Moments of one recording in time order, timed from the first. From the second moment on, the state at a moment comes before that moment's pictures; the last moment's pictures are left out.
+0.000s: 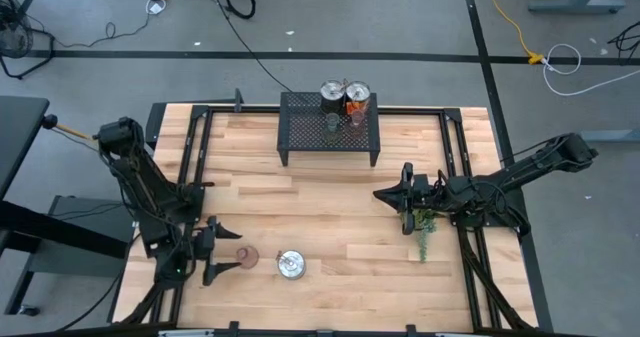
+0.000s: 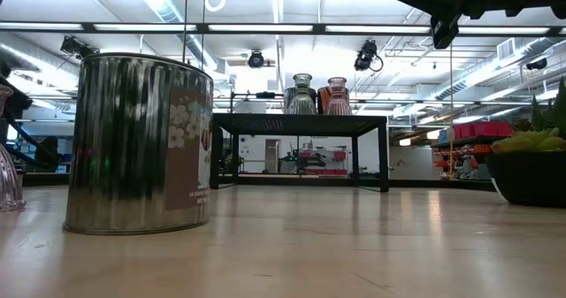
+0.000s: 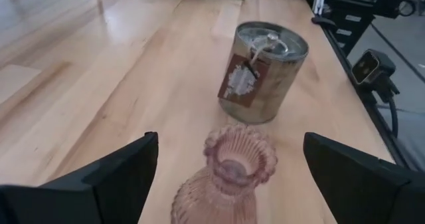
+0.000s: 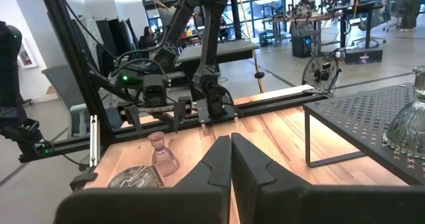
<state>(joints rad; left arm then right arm) -1.26 1.21 0.37 -0.12 -1.11 -1.14 0.34 0.91 0.37 0.54 0.43 0.17</state>
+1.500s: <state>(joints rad) -1.14 1.43 0.34 0.14 -1.05 -1.13 0.34 0.91 0.37 0.53 0.43 0.18</state>
